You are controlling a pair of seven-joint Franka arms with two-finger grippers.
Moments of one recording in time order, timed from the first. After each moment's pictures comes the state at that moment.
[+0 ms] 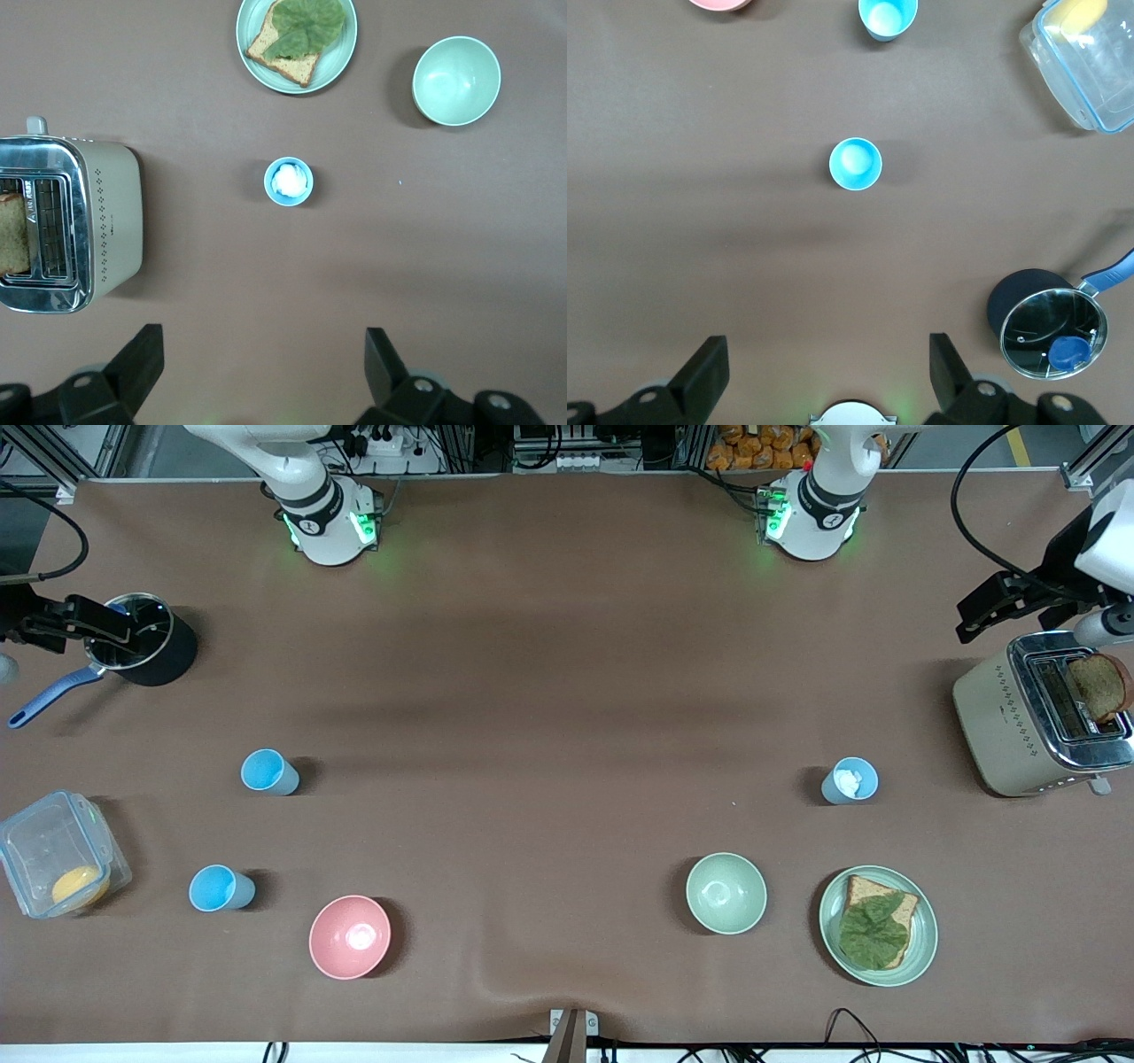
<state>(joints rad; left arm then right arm) 0.01 -0.05 -0.12 -1.55 0.03 1.51 -0.24 -0.01 0.03 -0.06 -1.51 0.04 1.41 -0.04</state>
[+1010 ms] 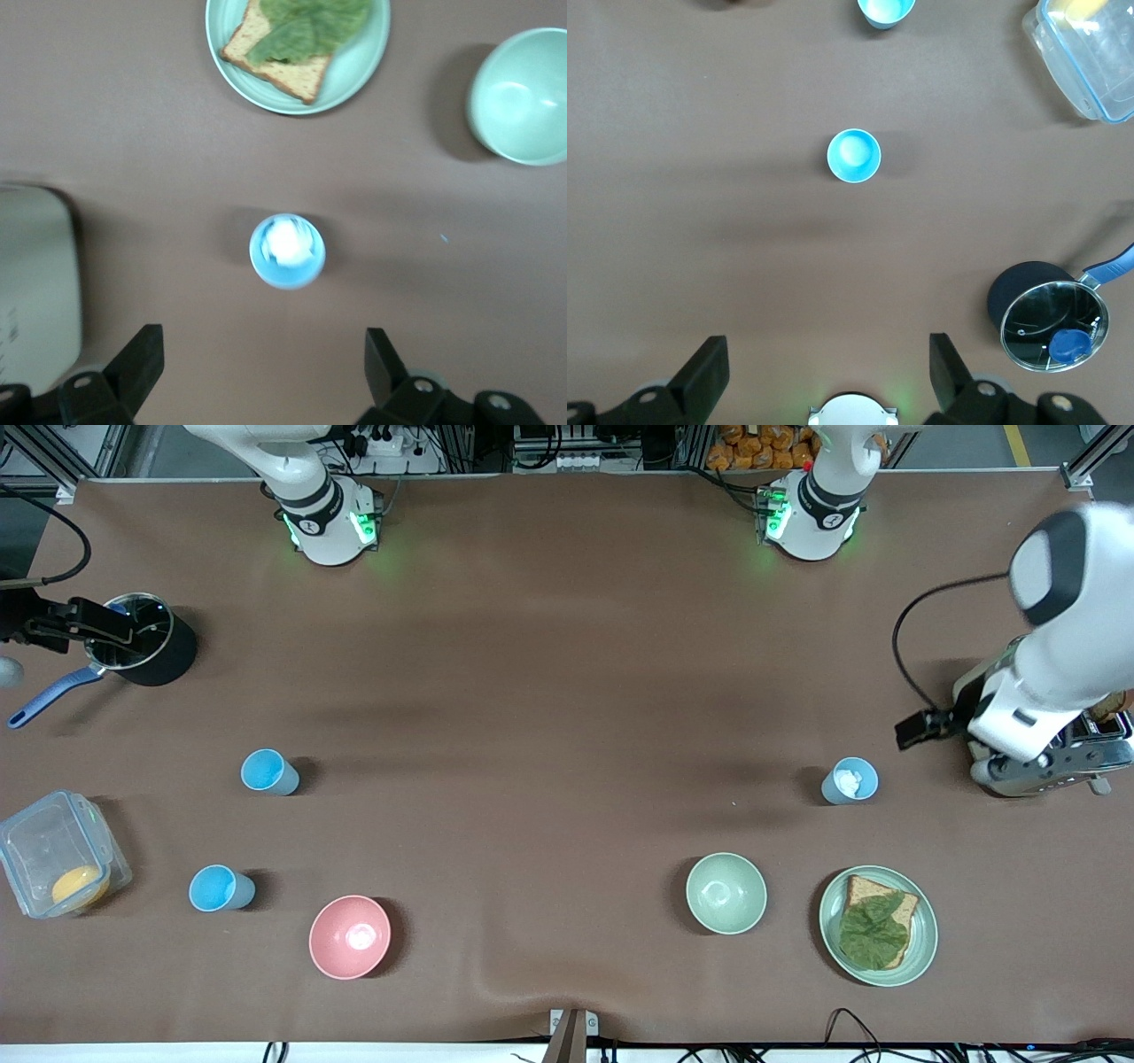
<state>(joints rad) 0.07 0.15 -0.11 -1.88 0.03 2.04 -0.20 -0.01 0.05 -0.06 -1.51 0.04 1.39 -0.04</state>
